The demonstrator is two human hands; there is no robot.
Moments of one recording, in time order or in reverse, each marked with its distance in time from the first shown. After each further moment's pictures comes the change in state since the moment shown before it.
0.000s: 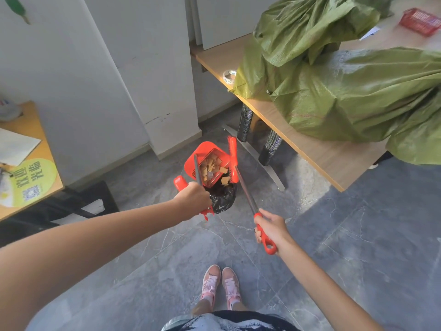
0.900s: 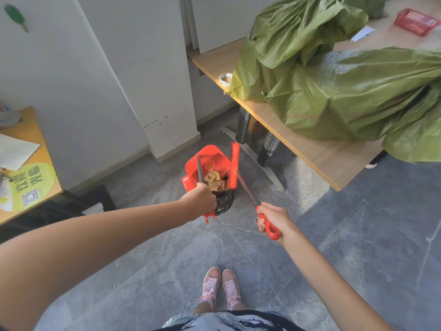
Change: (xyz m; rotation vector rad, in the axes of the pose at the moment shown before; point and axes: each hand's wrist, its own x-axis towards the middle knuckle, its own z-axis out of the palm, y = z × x) left_hand 0.002 0.010 -0.034 0.177 0.038 0.146; right_hand -0.009 -0.033 -0.015 0.184 -0.035 0.074
